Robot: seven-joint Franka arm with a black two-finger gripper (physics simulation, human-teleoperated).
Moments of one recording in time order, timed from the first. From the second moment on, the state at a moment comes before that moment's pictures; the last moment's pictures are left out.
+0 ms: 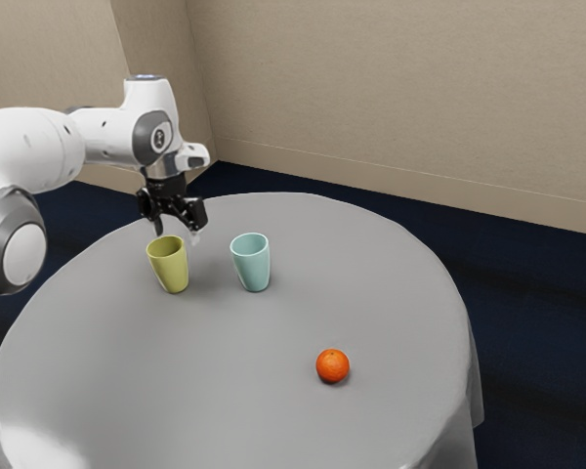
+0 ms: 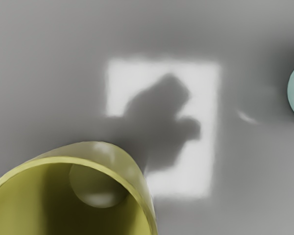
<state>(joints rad) 0.00 0.60 0.26 -1.41 -0.14 1.90 0.23</state>
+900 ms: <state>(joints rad) 0.00 0.66 0.25 -1.46 -0.15 2.03 0.21</state>
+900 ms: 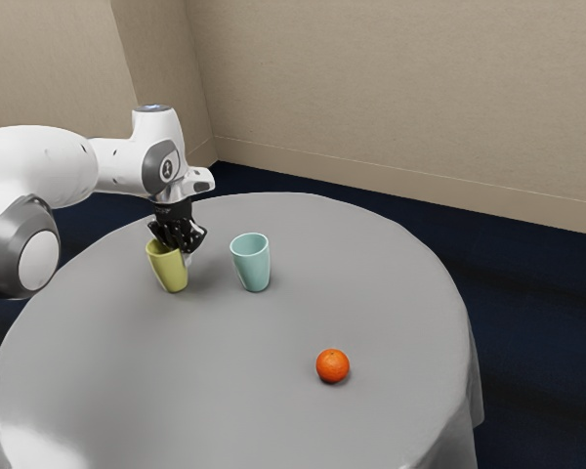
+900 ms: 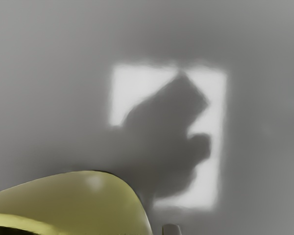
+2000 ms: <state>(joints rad) -0.13 0.46 0.17 -1.29 -0.02 1.76 0.20</state>
